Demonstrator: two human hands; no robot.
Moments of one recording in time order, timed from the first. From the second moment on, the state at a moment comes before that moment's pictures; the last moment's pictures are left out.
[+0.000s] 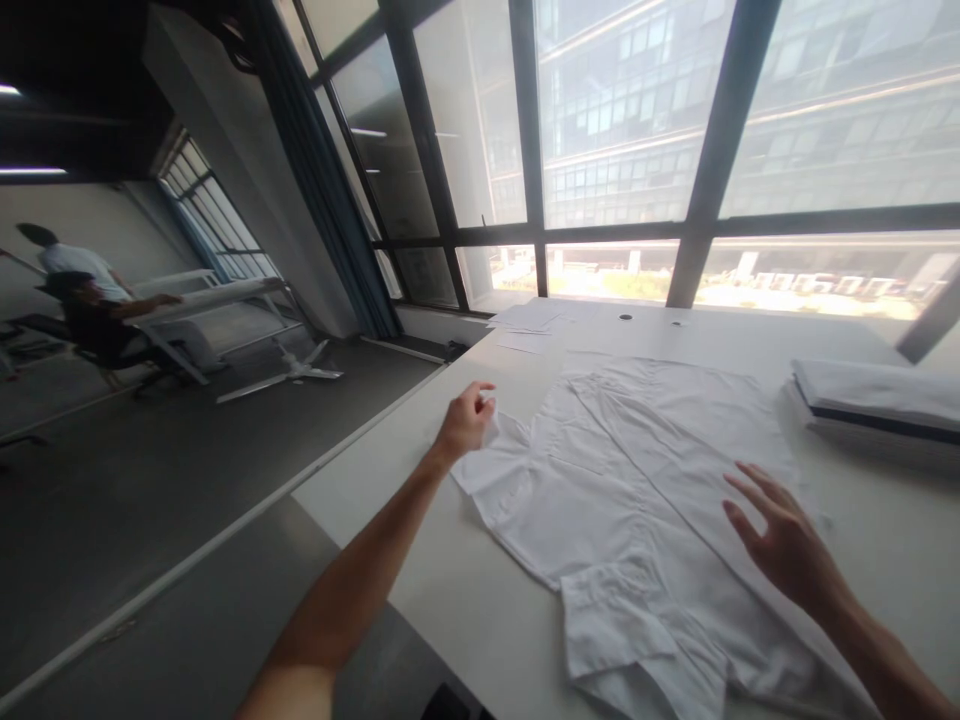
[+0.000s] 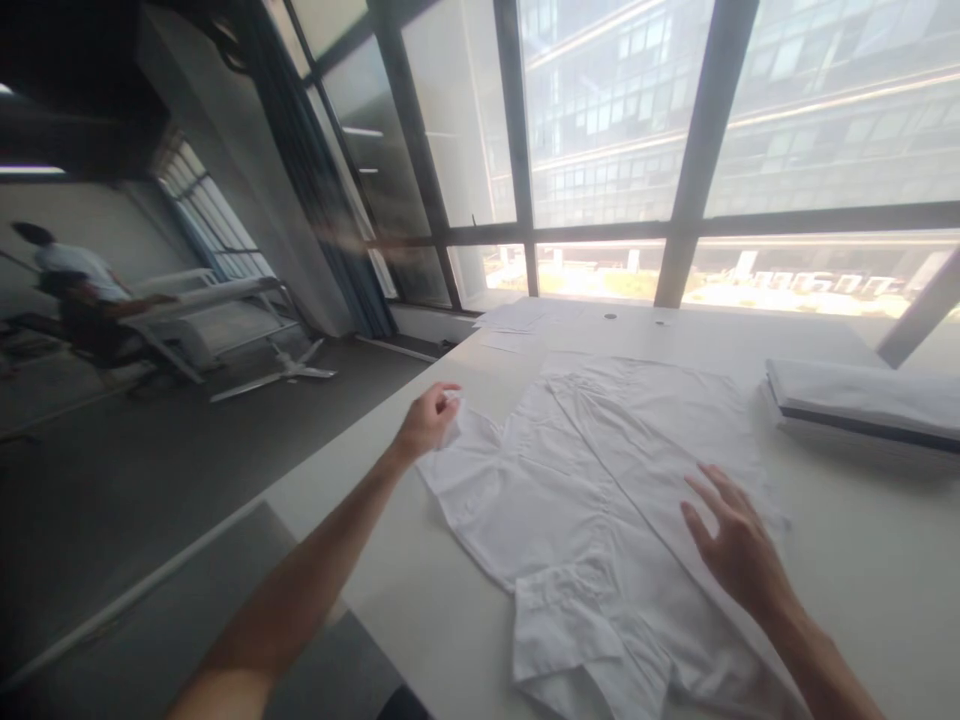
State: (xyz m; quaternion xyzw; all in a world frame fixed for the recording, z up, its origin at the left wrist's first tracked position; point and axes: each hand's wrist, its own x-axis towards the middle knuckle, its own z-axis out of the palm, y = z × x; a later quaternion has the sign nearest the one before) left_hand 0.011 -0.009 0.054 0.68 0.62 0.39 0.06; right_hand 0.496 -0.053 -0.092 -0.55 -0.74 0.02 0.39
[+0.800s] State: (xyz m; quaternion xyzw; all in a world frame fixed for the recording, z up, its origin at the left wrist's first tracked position) left_hand 0.182 -0.031 -0.014 0.72 0.39 0.41 0.41; right_hand 0.399 -0.088 -0.080 -0.48 -0.58 0.51 0.40
